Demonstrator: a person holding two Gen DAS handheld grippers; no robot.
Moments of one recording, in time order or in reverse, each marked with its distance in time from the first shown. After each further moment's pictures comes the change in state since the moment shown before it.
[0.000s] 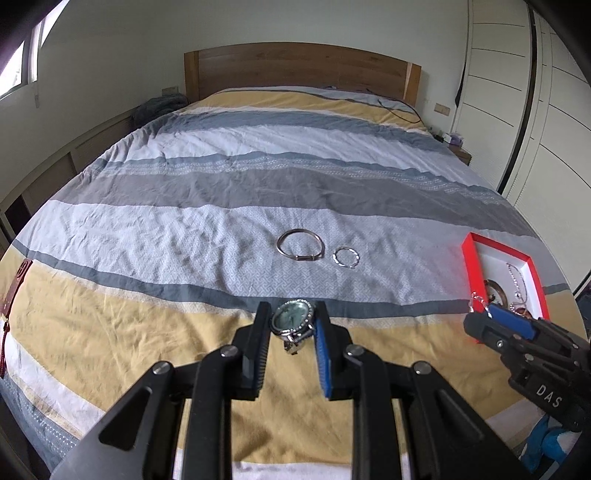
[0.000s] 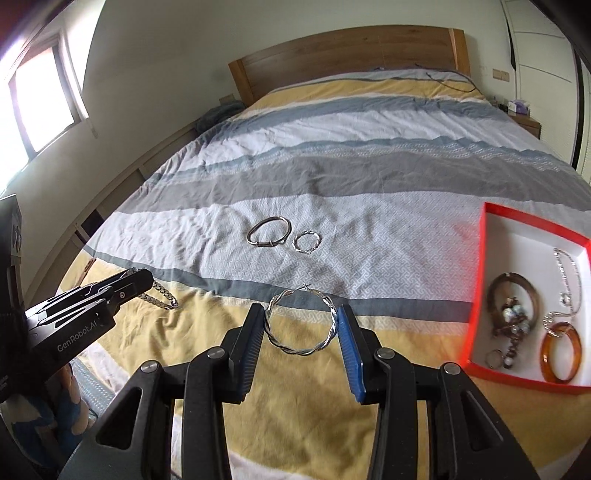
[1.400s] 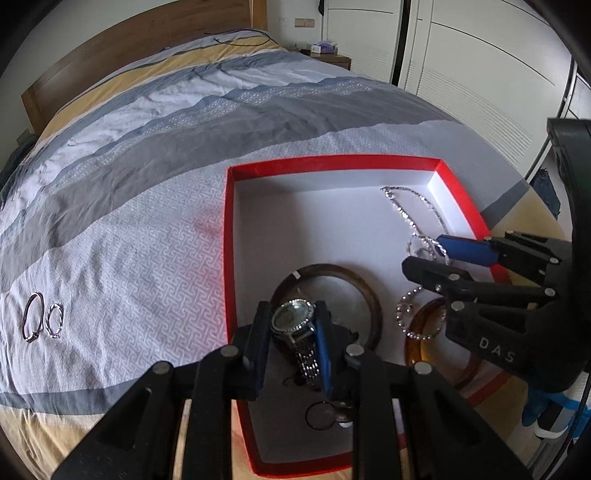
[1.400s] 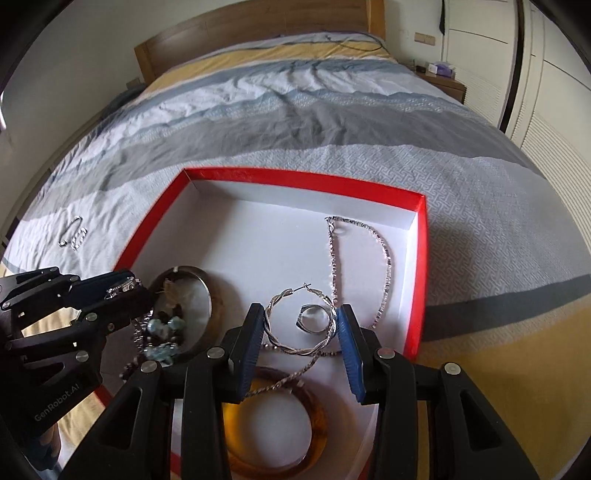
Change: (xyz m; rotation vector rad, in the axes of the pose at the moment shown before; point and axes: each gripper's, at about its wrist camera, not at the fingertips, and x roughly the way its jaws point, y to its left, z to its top) left arm 0.160 -0.312 -0.001 0.393 0.235 -0.258; right arm 0.020 -0.282 0.009 0.057 0.164 -0.289
